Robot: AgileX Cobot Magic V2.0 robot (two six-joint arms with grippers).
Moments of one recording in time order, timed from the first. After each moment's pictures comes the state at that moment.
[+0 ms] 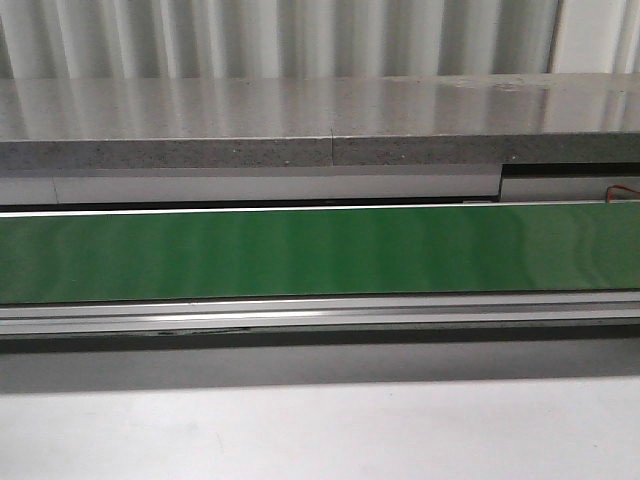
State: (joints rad) left arm -0.03 1.02 -0.75 -0.22 0.52 0.25; right arm 0.07 0.26 -0.35 0.13 0.48 -0.14
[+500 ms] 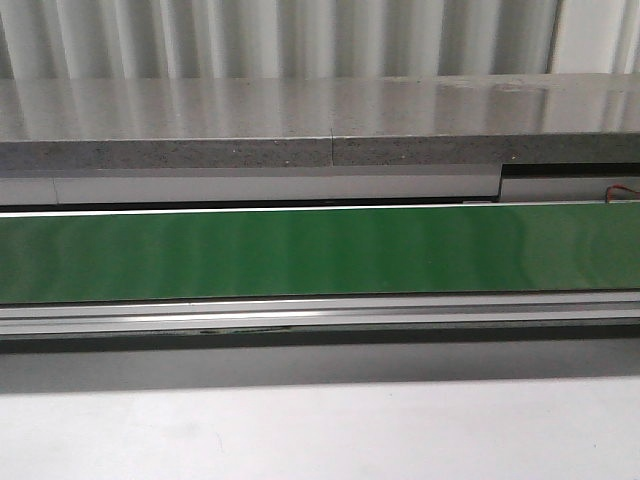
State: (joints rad) left arm -0.09 0.60 -0.51 -0.25 0.40 0.25; right arm 0.07 0.26 -0.35 0.13 0.48 -0.14
